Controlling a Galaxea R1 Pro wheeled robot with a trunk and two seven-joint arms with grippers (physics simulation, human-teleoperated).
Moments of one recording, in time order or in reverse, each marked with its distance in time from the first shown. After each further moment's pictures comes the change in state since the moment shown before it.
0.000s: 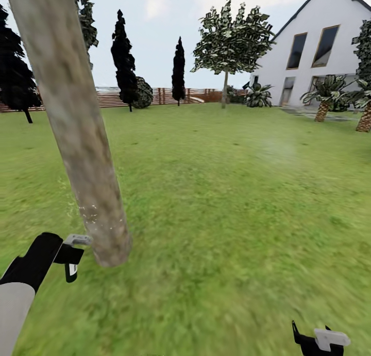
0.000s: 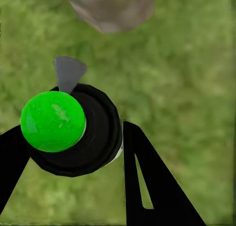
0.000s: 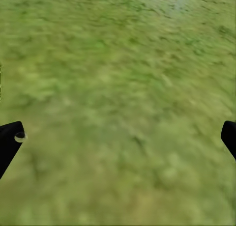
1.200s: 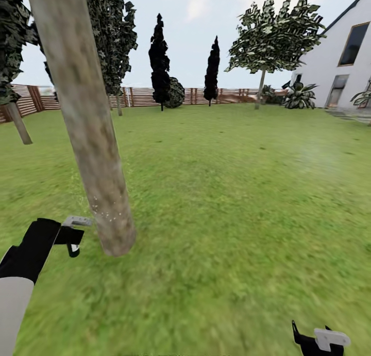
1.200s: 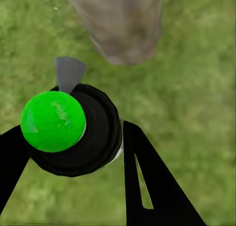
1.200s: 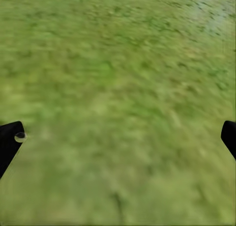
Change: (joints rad) left arm -0.013 -0.003 0.008 -0.193 0.009 0.019 0.001; right arm 0.000 0.000 0.000 0.000 0.001 0.000 -0.001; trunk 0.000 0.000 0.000
